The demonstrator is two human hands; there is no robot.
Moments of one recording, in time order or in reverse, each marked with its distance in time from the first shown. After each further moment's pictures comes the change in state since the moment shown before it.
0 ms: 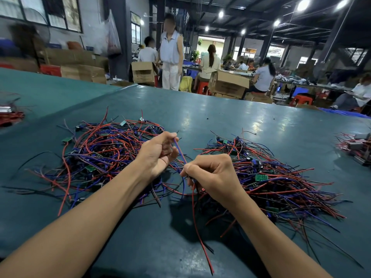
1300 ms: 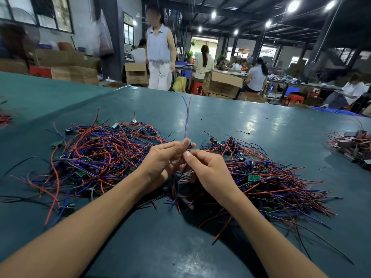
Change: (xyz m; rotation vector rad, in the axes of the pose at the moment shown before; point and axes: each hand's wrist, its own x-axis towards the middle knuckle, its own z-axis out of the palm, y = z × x) left_hand -0.012 -0.023 0.001 0.271 -0.461 0.079; right_hand 0.010 0.017 -0.006 -0.017 0.068 0.232
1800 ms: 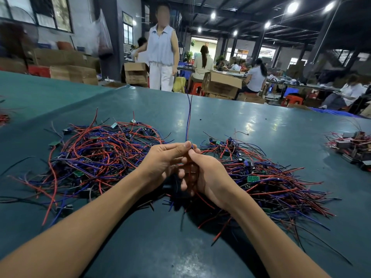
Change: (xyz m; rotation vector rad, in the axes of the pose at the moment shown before) left_hand -0.001 -0.002 -0.001 0.074 -0.021 -0.024; right_hand 0.002 -0.011 0.003 0.494 -0.224 0.418
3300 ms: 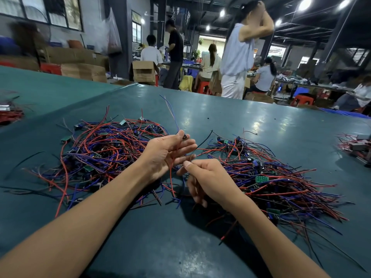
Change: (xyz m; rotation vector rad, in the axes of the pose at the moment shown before) left_hand 0.006 0.015 -0.009 -0.263 0.182 -0.045; right_hand -0.008 0.006 0.007 -0.466 0.043 -0.057
